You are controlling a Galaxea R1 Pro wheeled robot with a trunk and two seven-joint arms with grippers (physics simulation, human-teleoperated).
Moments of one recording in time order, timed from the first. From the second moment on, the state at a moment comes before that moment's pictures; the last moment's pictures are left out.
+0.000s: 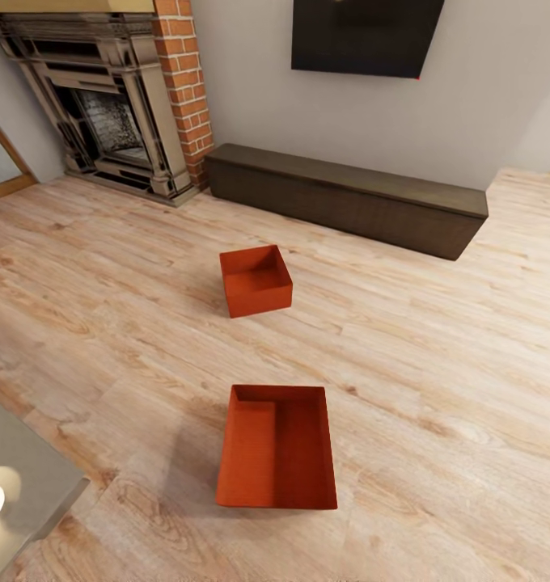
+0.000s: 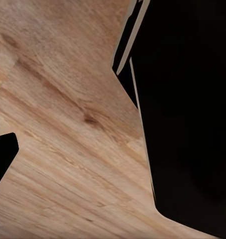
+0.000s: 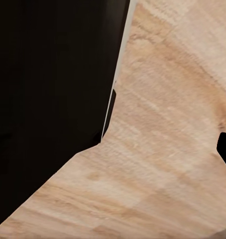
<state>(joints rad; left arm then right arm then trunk) 0.00 0.07 0.00 -0.12 0.37 0.00 0.01 -0.12 -0.07 0.13 0.03 0.06 -0.19 -0.02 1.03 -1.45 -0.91</state>
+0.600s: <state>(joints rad) 0.00 0.07 0.00 -0.12 0.37 0.00 0.01 -0.12 -0.07 0.13 0.03 0.06 -0.19 -0.02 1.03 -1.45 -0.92</state>
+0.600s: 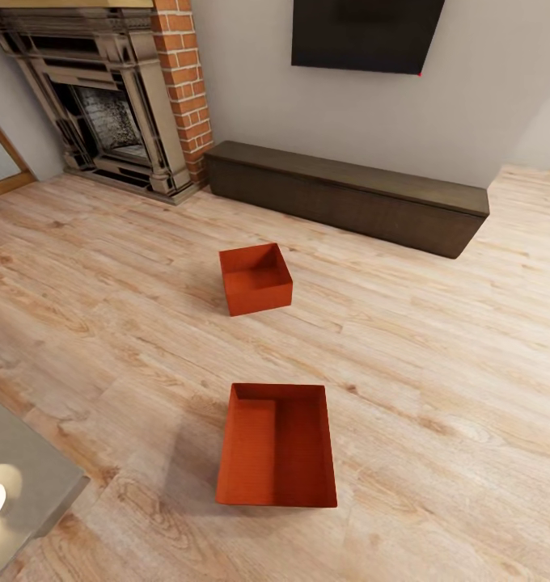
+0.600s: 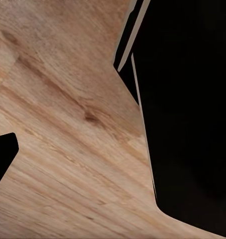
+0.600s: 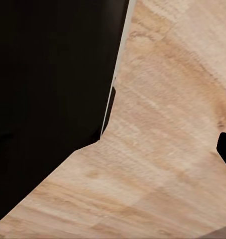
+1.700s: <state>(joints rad) 0.00 0.09 0.01 -0.29 0.38 0.01 0.01 -0.12 -0.09 0.12 -0.12 0.06 -0.11 -0.07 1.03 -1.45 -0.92</state>
